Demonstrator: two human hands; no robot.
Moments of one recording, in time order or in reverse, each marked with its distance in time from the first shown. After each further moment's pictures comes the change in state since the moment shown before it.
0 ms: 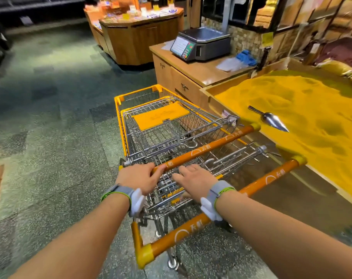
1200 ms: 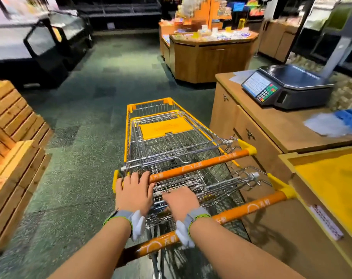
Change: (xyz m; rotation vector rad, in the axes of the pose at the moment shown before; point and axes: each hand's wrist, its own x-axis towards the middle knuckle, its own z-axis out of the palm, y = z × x) left_hand 0.227 -0.230 0.035 0.034 0.224 -0.440; right_hand 0.370 0.026 -0.104 0.037 -0.082 -0.073
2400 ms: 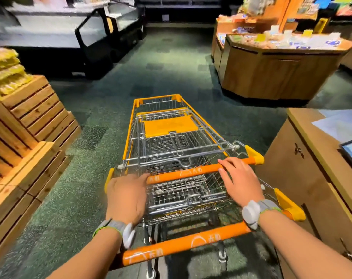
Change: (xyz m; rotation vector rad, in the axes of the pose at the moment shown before) left_hand 0.406 -0.110 0.074 -0.080 0.124 -0.204; right_hand 0.465 0.313 -0.125 0.279 0.534 0.001
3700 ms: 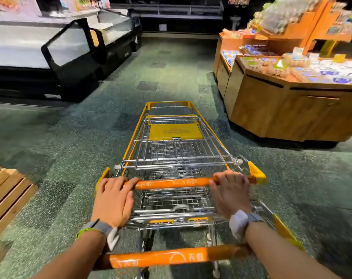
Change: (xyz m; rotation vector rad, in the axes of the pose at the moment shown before) left_hand 0.751 -0.103 0.222 -0.020 0.021 0.144; right_hand 0.733 0.155 0.171 -0.148 0.135 0.076
